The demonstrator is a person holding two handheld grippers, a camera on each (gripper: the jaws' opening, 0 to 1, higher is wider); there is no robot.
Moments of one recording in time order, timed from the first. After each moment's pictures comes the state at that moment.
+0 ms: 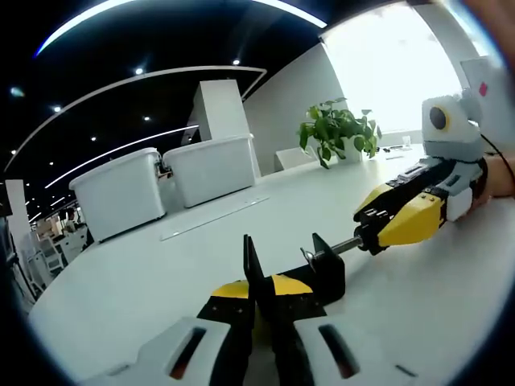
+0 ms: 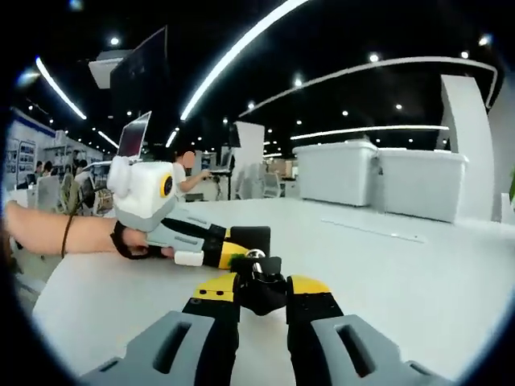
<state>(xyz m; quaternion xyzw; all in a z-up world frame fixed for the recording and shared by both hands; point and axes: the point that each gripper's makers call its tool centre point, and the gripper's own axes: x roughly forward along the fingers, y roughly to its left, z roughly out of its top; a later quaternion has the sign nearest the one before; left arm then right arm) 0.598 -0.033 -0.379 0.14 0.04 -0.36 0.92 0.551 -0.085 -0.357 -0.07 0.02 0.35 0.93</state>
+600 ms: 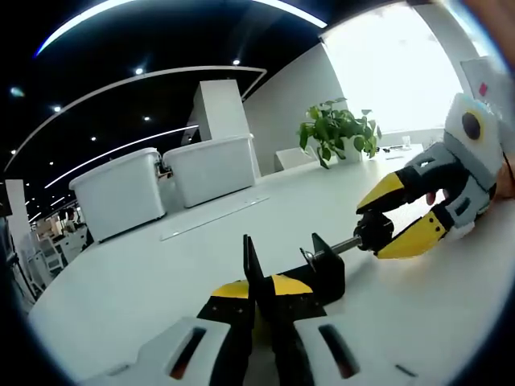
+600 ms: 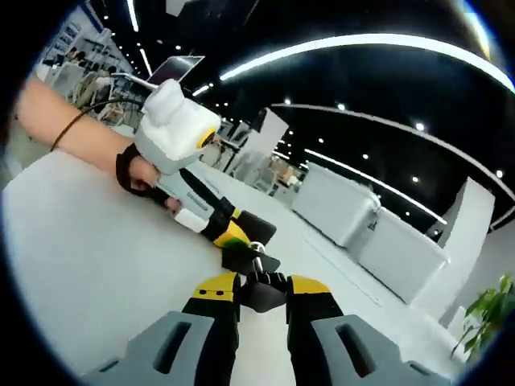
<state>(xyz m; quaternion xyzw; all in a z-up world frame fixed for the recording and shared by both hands) 0.598 -0.033 -0.379 0.14 0.04 -0.36 0.92 0.545 -0.077 -0.357 -0.34 -0.07 0.31 0.88</state>
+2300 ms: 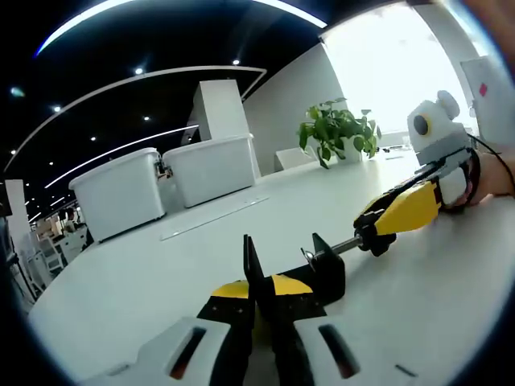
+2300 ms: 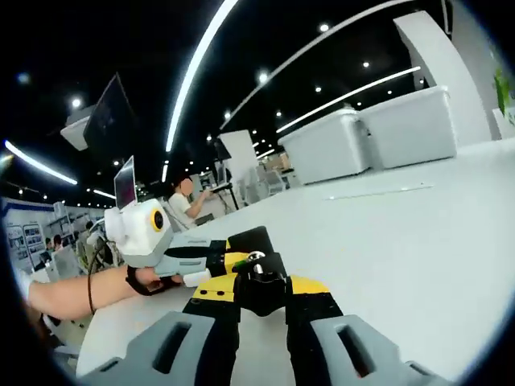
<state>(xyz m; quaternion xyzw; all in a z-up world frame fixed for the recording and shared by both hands) 0.599 -0.034 -0.379 0.14 0.04 -0.36 0.92 0.559 -0.093 -0.362 0.11 0.10 0.36 0.92</state>
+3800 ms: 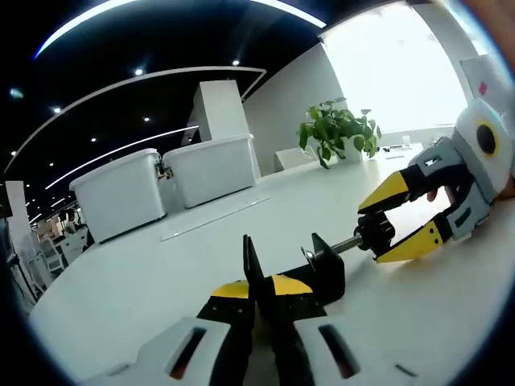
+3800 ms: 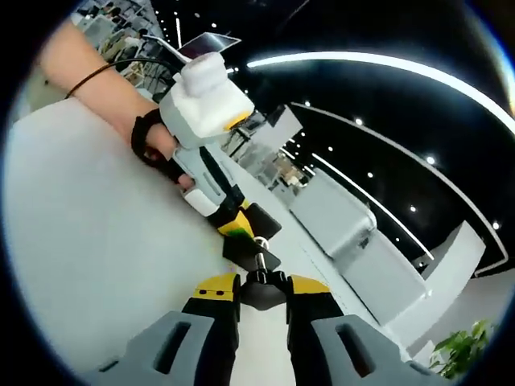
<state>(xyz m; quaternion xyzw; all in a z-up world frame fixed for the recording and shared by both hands) 0.596 -0.034 -0.379 0.14 0.04 -0.36 0.92 0.546 -0.077 -0.360 -0.40 -0.08 0.30 0.86</state>
